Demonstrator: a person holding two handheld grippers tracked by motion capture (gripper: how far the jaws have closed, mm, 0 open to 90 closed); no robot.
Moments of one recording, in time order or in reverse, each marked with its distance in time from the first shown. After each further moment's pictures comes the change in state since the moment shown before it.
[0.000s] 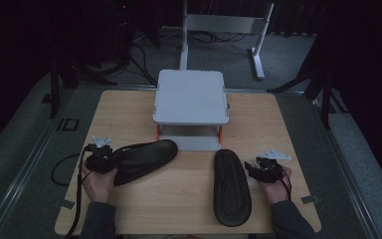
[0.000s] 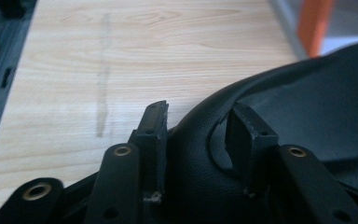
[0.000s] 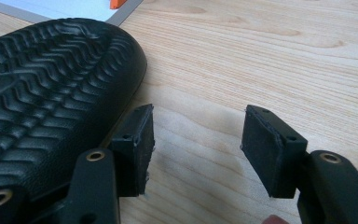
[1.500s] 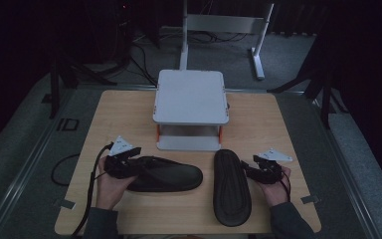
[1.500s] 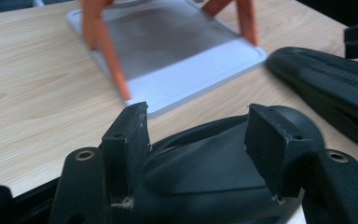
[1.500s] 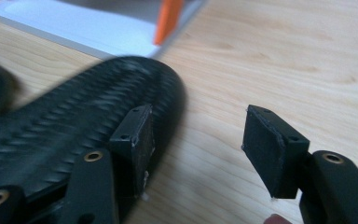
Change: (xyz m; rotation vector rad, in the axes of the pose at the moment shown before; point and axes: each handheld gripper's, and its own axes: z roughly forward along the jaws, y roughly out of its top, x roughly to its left) left arm -0.062 0.014 -0.034 -0.134 -0.430 0.243; right arm 0.018 0.012 -0.021 -0.072 0.052 -0.020
